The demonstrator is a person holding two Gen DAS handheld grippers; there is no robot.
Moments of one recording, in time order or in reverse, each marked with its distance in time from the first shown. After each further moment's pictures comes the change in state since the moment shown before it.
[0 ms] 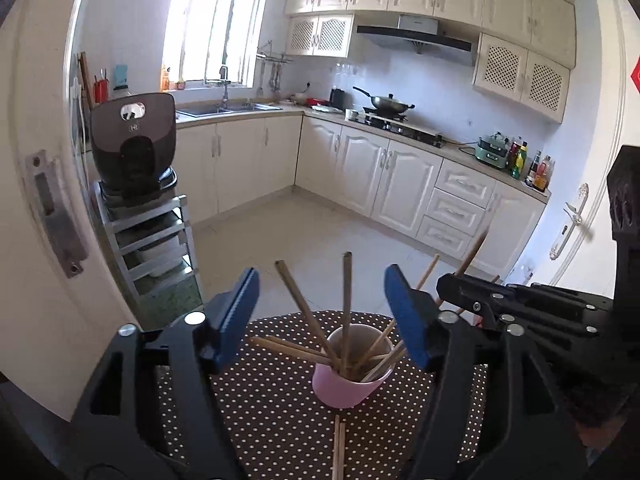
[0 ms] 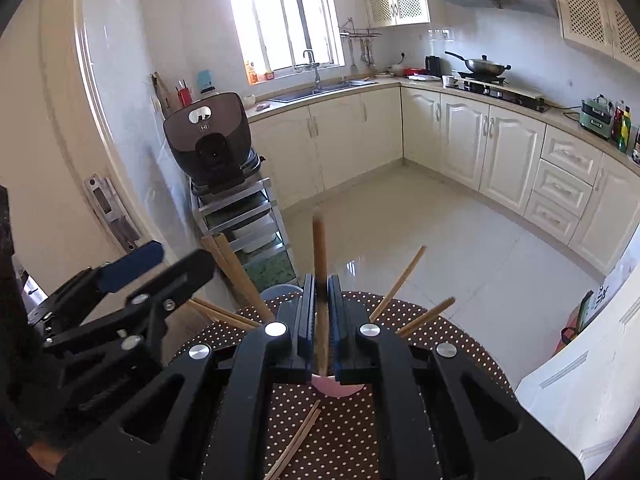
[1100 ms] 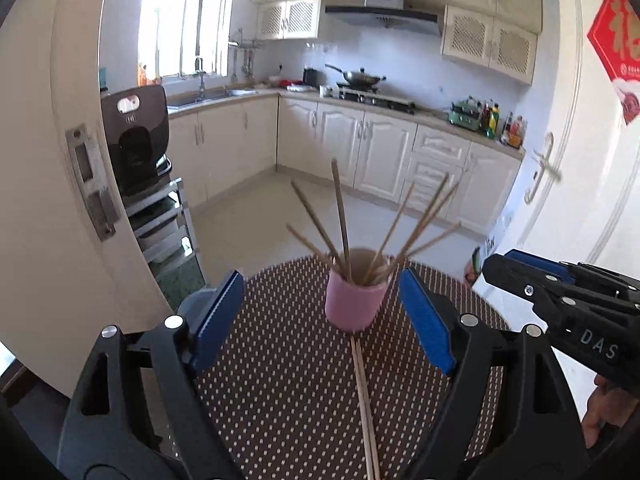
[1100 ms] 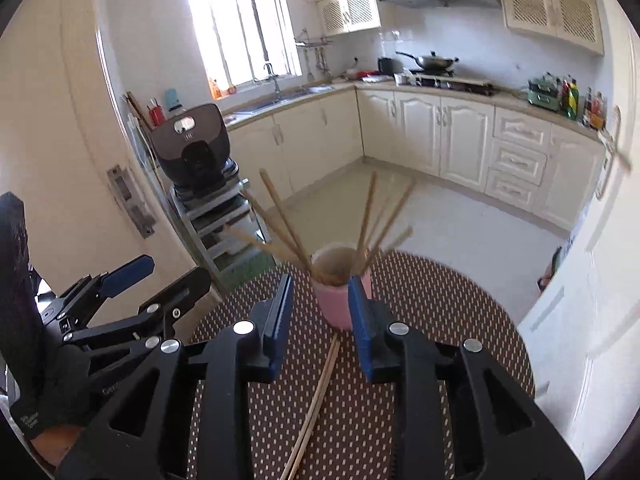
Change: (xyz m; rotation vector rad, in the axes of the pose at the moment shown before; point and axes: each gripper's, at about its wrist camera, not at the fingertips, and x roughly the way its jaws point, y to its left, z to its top) left arm -0.067 0.026 -0.051 0.114 0.096 -0.075; right arm -0.081 0.046 -0.081 0.129 -0.013 -0.143
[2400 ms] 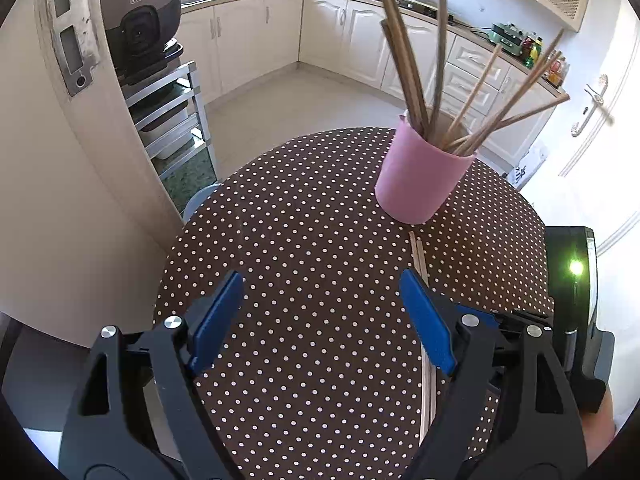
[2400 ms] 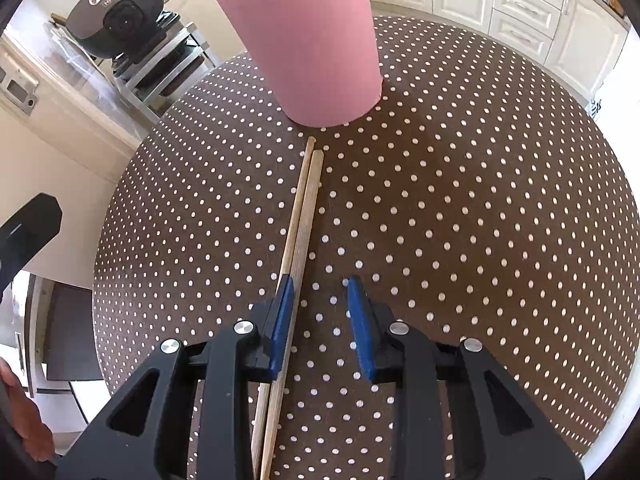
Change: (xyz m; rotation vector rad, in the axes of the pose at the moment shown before) left arm 0.087 0.047 -0.067 -0.082 0.363 0.056; right arm 0.185 -0.010 -0.112 0.115 0.538 -0.016
